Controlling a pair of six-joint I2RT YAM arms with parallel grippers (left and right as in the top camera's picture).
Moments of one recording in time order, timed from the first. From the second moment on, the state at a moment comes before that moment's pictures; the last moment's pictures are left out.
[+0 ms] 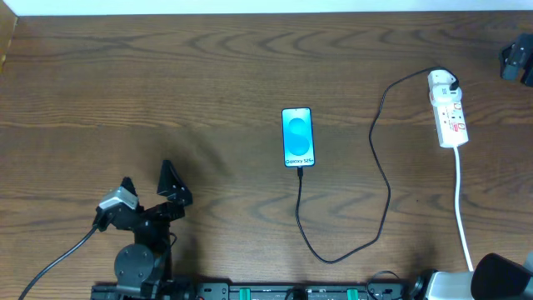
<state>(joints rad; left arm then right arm) -0.14 0.01 0.24 -0.24 -0.32 -0.50 -0.42 1.57 1.93 -1.17 -0.25 -0.03</state>
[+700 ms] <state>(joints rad) -0.12 0.01 0.04 0.10 0.05 -0.07 -0.42 1.57 1.93 -1.17 -0.25 -0.03</state>
